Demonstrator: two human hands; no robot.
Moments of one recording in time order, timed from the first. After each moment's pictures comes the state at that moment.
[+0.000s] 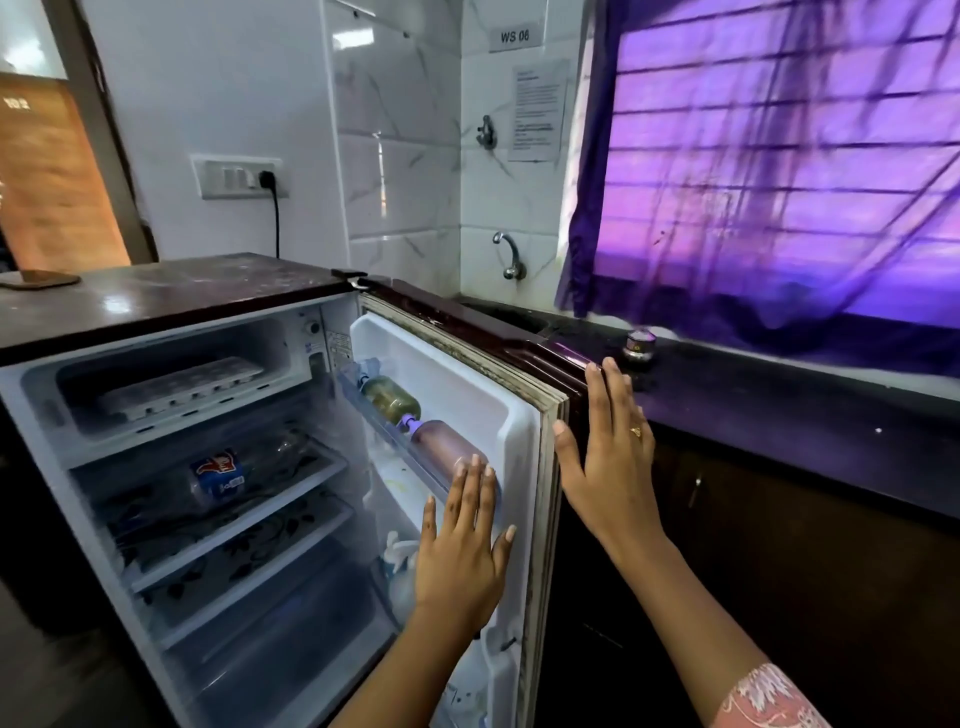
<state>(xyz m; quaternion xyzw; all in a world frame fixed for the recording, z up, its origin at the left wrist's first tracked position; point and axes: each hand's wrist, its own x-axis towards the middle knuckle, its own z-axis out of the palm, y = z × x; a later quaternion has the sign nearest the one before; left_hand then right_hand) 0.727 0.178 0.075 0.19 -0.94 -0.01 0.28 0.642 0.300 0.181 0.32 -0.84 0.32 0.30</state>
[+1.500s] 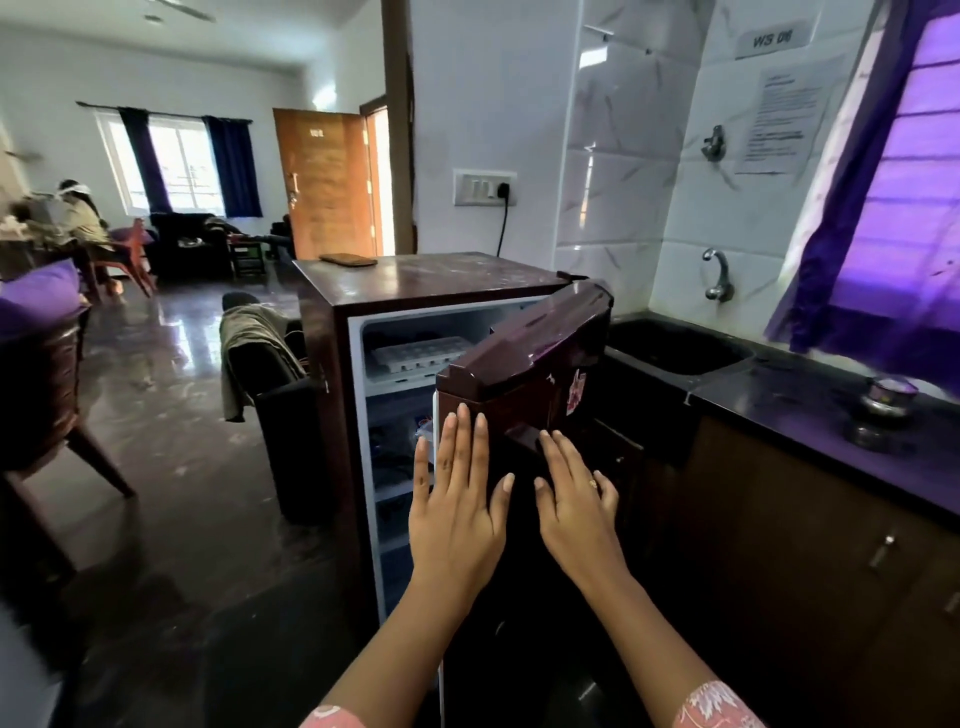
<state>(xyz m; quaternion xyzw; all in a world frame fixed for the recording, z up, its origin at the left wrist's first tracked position) 0.918 0.080 0.121 0.39 -0.84 0.11 0.36 0.806 0.153 0.132 0.51 -0.79 0.35 0.05</state>
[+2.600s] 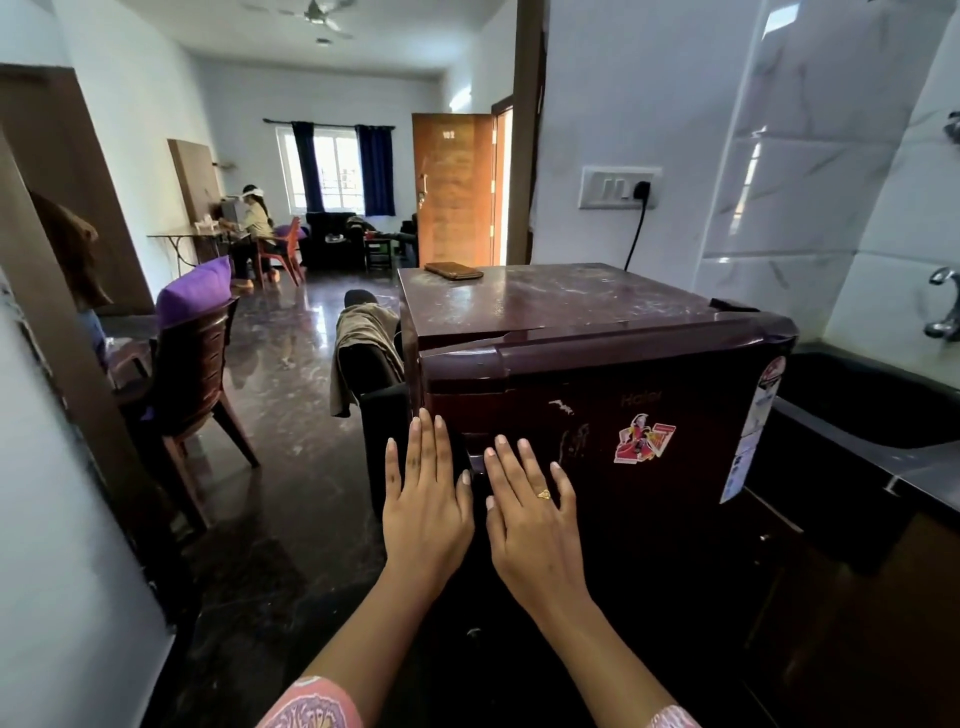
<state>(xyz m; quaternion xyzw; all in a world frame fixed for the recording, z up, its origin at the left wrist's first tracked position) 0.932 -0.105 0.112 0.54 -0.76 0.16 0.33 0.825 -0.040 0.117 0.65 -0.67 0.30 0.18</state>
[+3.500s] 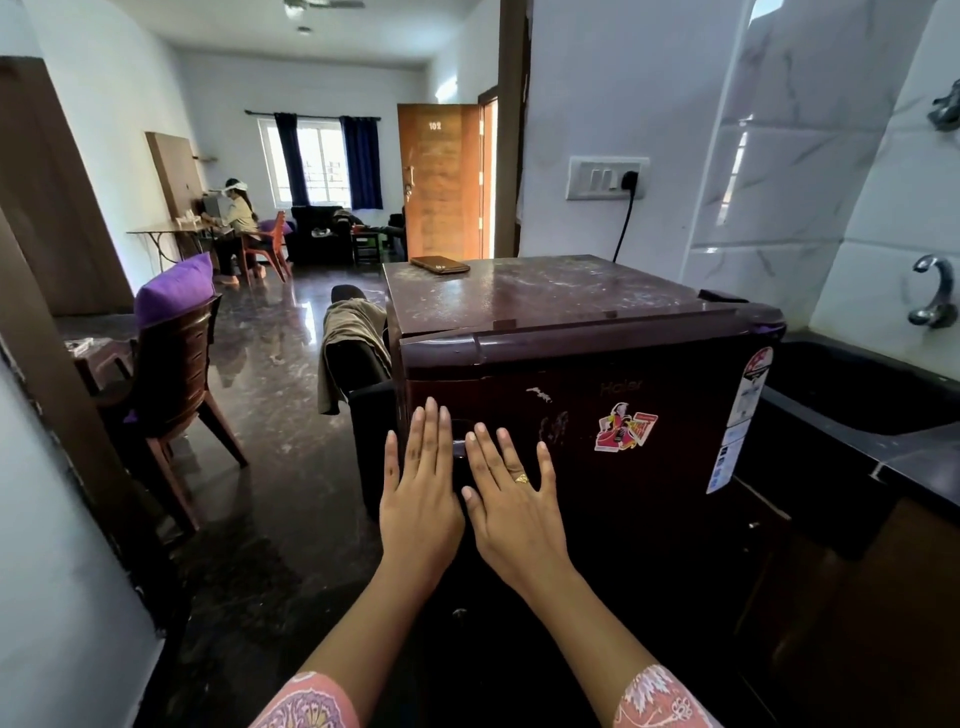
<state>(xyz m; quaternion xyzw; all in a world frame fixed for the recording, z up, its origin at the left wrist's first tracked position) 0.926 -0.111 0.112 0.50 -0.78 0.23 0.31 0.820 -0.062 0.119 0.66 -0.70 0.21 0.19</state>
